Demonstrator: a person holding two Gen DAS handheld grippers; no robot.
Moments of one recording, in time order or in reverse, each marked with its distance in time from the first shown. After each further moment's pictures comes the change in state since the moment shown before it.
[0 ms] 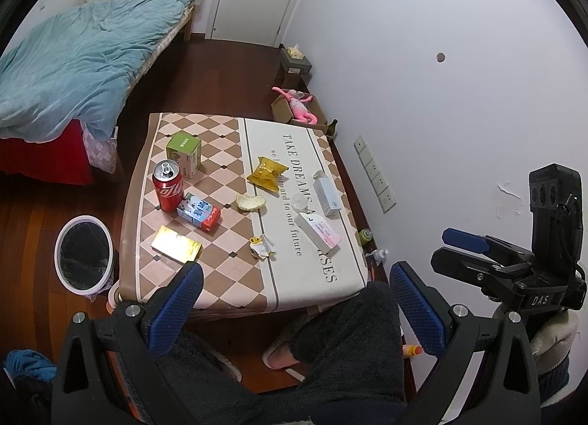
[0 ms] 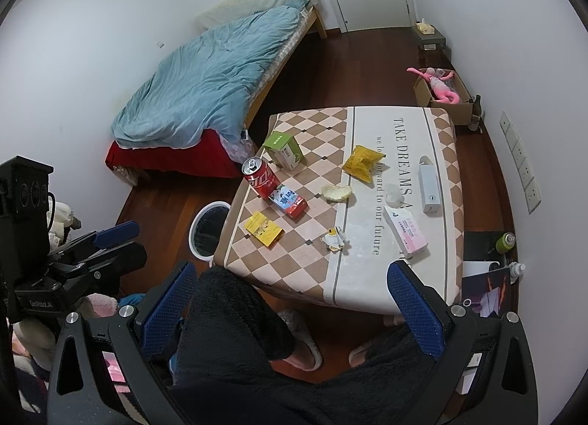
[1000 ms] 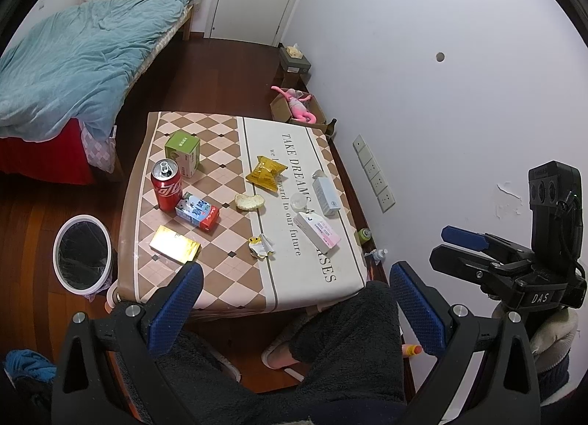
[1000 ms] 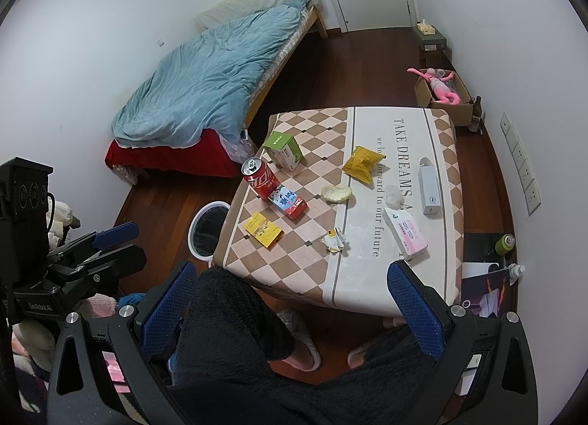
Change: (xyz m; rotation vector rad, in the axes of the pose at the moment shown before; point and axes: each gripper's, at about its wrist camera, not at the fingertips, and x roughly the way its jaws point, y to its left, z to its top) left arm -0.002 0.001 -0.002 -0.002 0.003 -0.007; right arm 0.001 0.002 0.001 -0.006 0.002 -0.004
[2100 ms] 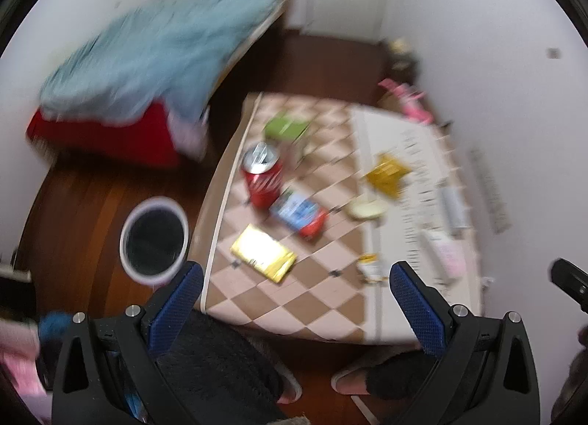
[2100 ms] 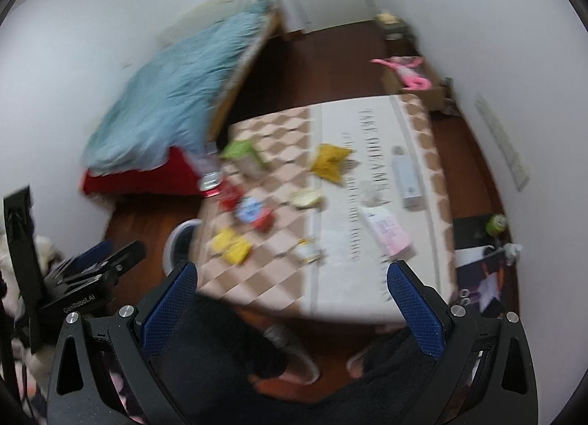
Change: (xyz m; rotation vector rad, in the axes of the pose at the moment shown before) left arm 0.127 0.063 0.005 -0.146 0.026 0.462; right arm 0.069 -0.053 0.004 0.142 -0.037 -0.165
